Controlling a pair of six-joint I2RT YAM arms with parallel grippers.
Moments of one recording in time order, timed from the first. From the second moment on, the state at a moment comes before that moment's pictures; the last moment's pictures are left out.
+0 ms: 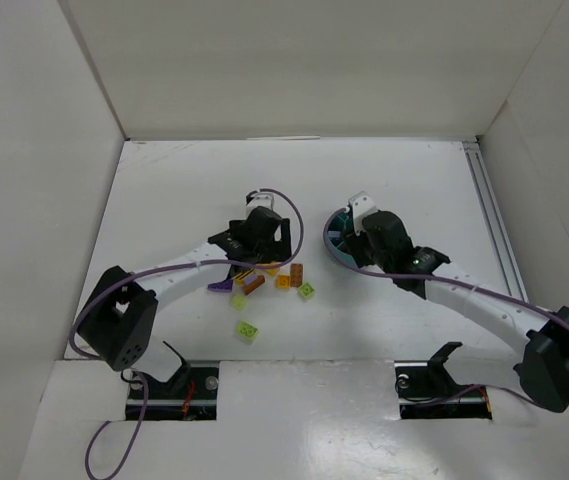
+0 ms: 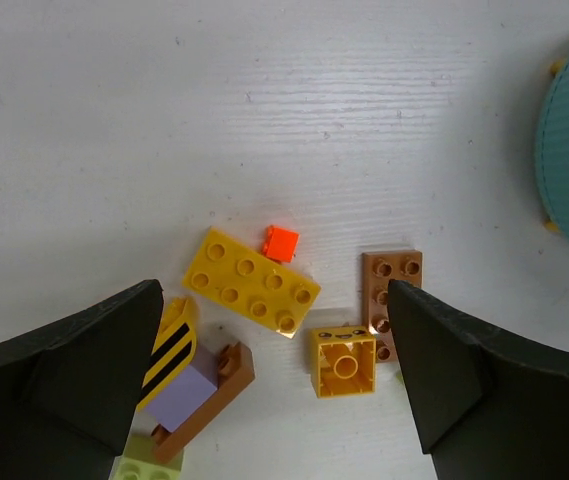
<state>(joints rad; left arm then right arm) -0.71 1.46 0.89 -0.28 -0.31 -0.58 0.66 1.21 0.79 -0.23 0.33 -0.09</state>
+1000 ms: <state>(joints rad) -0.63 1.71 0.99 -0.19 -0.15 -0.33 0.61 1.03 0.69 -0.26 0.29 -0.08</state>
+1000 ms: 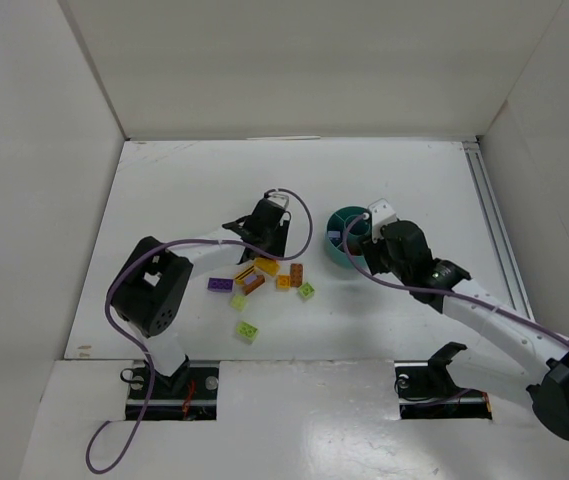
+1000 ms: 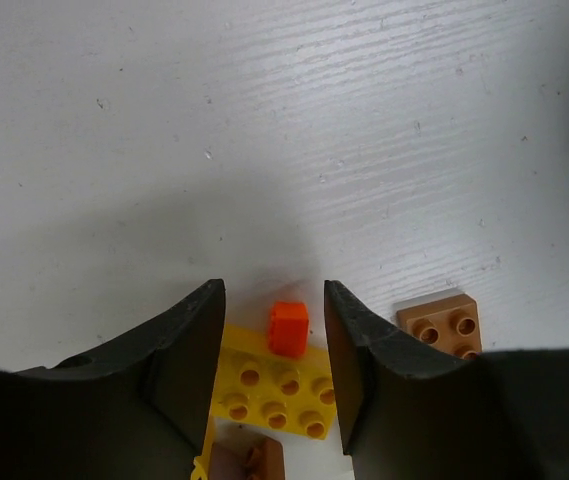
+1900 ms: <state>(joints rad) -0.68 1.68 0.96 -0.20 -0.20 -0.41 0.58 0.86 0.63 -0.26 0.29 -0.07</state>
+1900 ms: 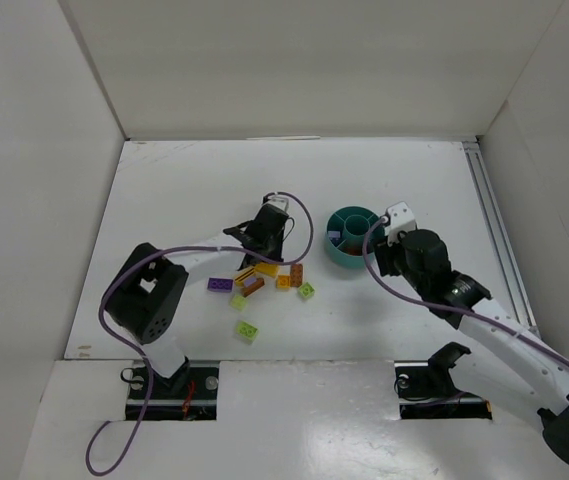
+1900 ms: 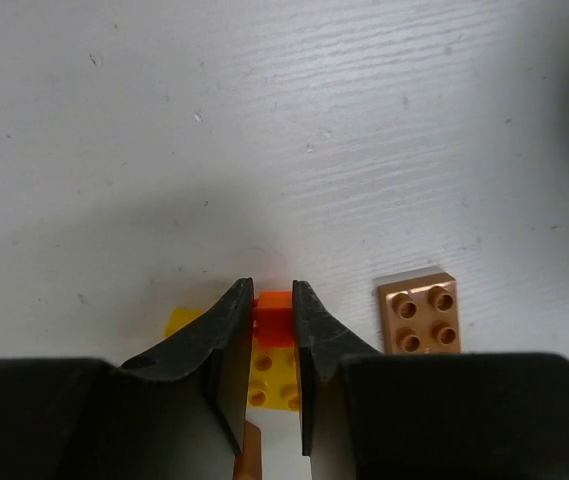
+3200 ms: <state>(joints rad) -1.01 1.87 1.42 -0.20 -0.29 -0.38 0.56 0.59 0.59 -0.53 0.59 0.11</state>
